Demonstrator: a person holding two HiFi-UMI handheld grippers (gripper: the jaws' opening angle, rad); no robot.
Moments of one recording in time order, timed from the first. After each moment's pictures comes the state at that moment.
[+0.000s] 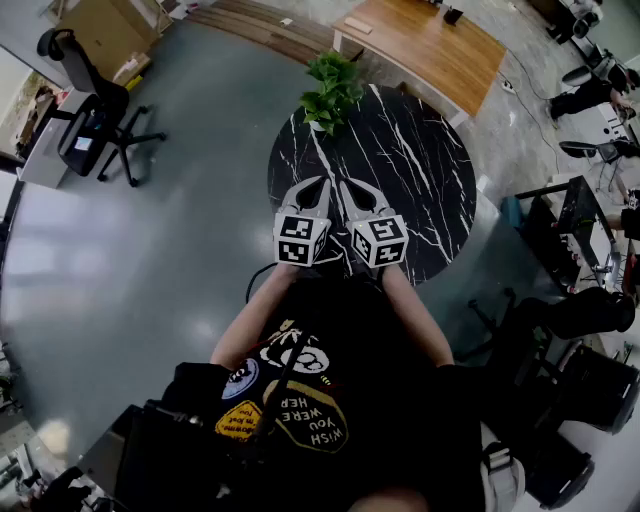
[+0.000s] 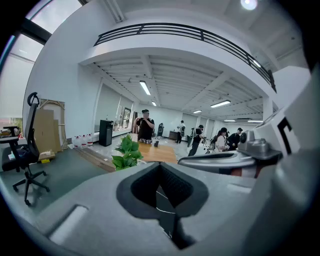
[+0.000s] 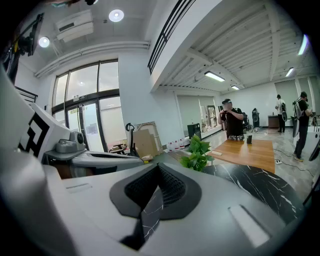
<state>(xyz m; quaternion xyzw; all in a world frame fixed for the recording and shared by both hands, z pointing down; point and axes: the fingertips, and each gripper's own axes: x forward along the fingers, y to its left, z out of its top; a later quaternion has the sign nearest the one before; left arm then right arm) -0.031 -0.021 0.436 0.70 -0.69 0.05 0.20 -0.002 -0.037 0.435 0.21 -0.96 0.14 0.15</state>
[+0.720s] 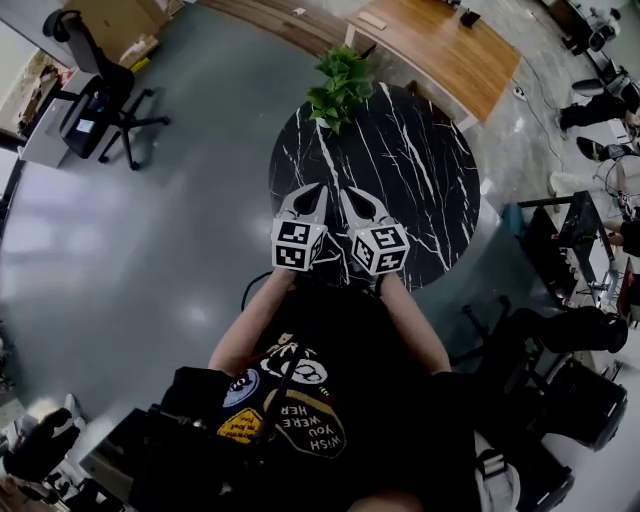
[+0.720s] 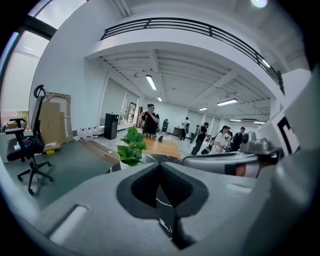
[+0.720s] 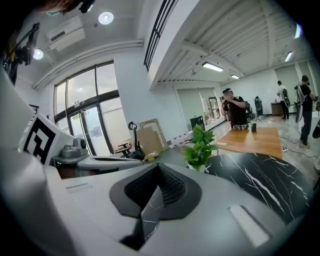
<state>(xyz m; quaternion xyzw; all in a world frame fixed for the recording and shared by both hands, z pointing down) -0.036 -0.016 0.469 0.68 -0.70 0.05 0.23 -0.001 -0.035 0.463 0.18 -0.95 0.19 0.15</state>
